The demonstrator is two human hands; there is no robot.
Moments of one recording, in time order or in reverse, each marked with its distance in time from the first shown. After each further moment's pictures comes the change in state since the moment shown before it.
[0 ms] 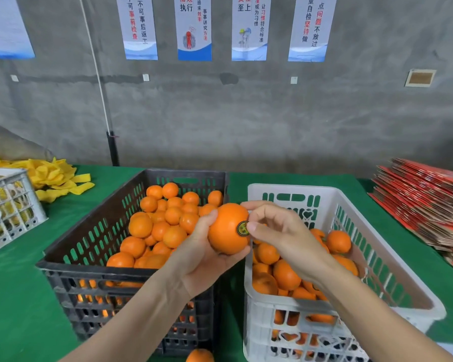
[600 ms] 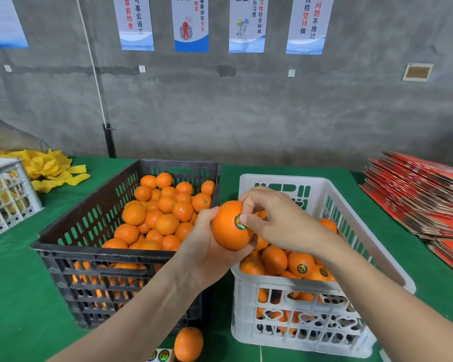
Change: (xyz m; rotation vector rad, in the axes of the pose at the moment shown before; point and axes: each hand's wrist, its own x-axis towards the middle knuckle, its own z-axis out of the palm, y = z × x) left_hand -0.010 -0.033 0.018 -0.068 -0.132 -0.084; right_hand -0.003 -0.008 -0.025 -0.671 -0.138 -0.107
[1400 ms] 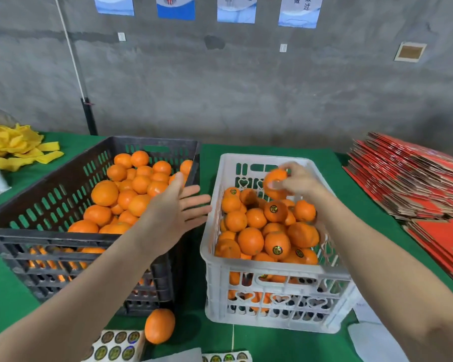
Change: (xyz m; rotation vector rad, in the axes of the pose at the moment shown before) left_hand 0.041 0.013 -0.019 0.501 0.305 0.153; right_hand 0.048 0.188 -0.030 0.203 0.204 0.621
